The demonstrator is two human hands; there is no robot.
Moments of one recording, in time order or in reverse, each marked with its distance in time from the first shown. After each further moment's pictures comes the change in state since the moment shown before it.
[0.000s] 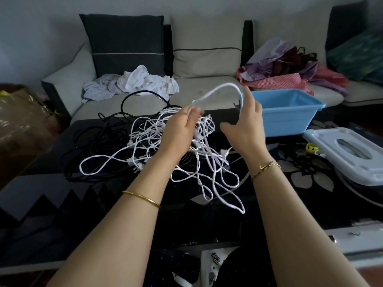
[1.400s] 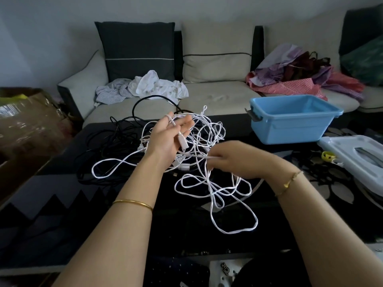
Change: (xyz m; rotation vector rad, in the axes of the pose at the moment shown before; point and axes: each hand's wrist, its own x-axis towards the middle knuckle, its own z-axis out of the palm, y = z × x) left_hand 0.005 -0.024 -0.034 -0.953 0.126 -0.482; right_hand -0.012 -0.020 0.004 -0.404 -0.833 -0.360
